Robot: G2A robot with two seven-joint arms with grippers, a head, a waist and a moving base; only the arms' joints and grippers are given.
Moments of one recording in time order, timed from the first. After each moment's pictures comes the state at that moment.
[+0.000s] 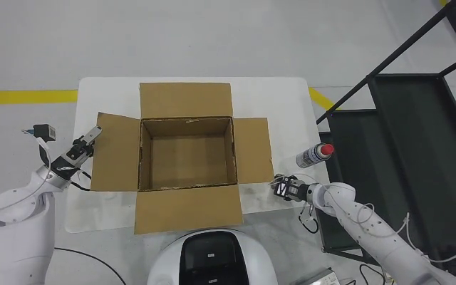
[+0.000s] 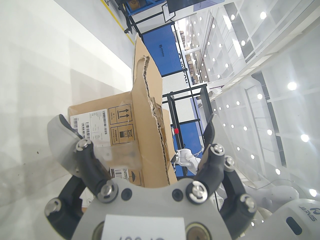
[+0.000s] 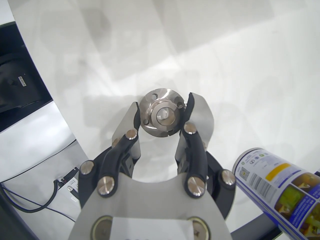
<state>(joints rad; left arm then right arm) 1.29 -1.09 -1.73 -1.30 -0.18 -0.47 -0.90 -1.34 -0.87 1.02 -1.24 -1.60 -0.57 -0.13</state>
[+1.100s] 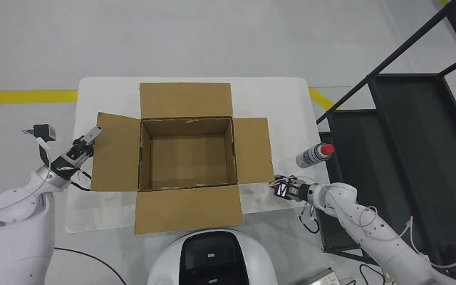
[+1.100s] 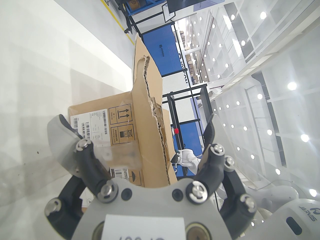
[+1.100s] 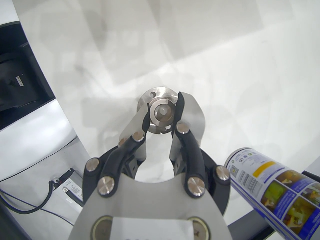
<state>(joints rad) 1.29 -1.09 -1.73 -1.30 -0.18 -0.47 -0.90 -1.38 -0.86 1.08 -1.30 -1.64 -0.57 -0.12</state>
